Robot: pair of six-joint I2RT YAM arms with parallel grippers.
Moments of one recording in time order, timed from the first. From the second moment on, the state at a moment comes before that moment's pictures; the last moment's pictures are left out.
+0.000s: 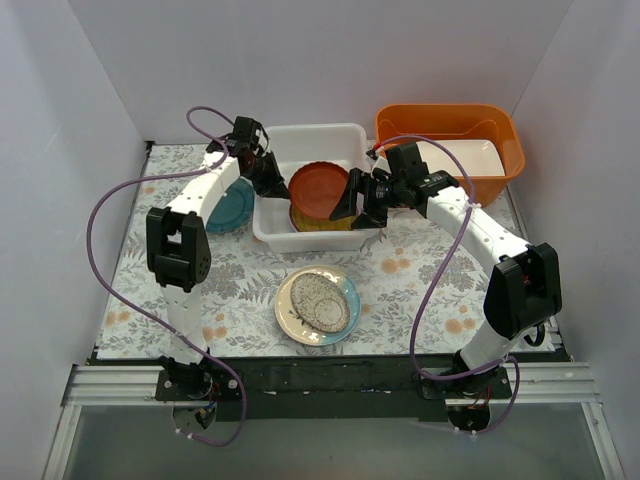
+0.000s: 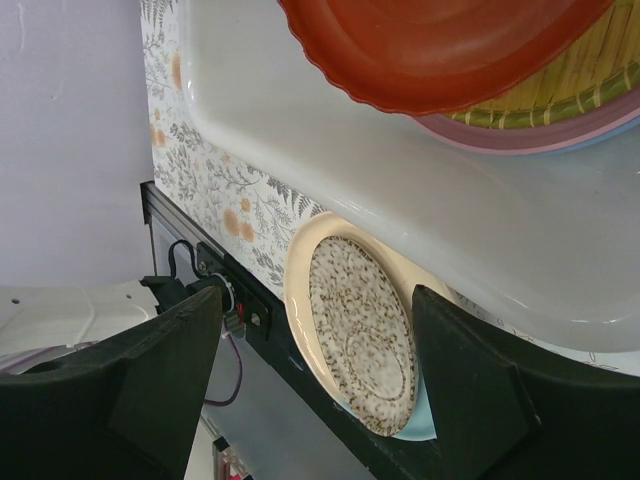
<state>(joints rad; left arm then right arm) -0.26 2.06 1.87 -0.84 0.37 -0.60 0.47 1.65 1.40 -0.57 -0.59 0.63</state>
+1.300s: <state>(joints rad) -0.30 2.17 1.86 -0.90 0.29 -0.53 0.47 1.64 1.39 -0.56 -0.59 0.63</state>
